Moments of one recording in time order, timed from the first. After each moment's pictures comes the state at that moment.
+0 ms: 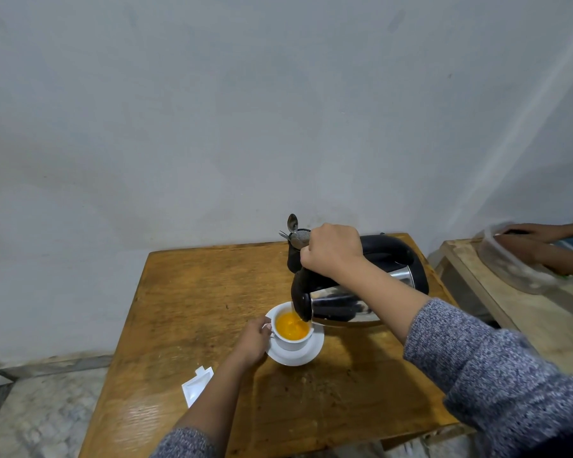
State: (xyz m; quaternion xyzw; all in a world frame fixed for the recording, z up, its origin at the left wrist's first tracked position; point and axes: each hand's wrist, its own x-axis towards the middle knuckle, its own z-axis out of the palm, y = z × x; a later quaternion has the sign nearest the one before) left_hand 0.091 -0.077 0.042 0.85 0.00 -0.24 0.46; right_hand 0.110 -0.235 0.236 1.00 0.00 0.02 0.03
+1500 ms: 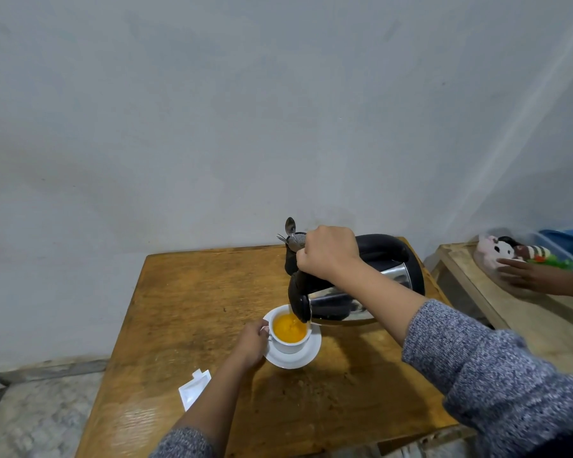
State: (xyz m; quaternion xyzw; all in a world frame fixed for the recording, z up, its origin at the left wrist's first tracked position) left_hand 0.091 -0.079 0.046 0.86 -0.01 -0.23 0.46; right_hand 0.106 -0.232 0.242 1.00 0.03 0.04 0.05
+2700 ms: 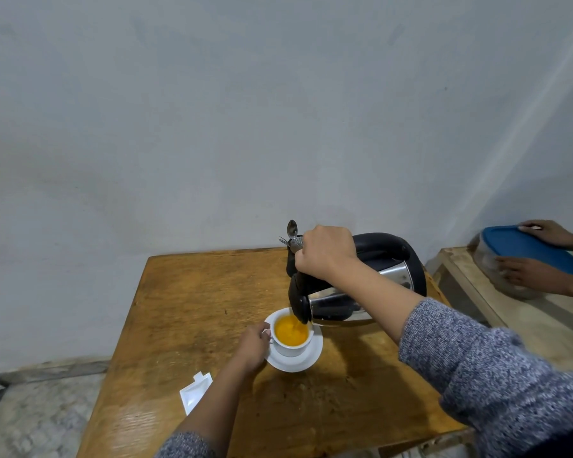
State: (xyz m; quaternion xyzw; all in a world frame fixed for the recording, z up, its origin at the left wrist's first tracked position) left_hand 0.093 -0.077 0.038 0.86 0.00 -0.23 0.46; right_hand 0.117 -0.228 0.238 1.00 0.03 0.05 0.08
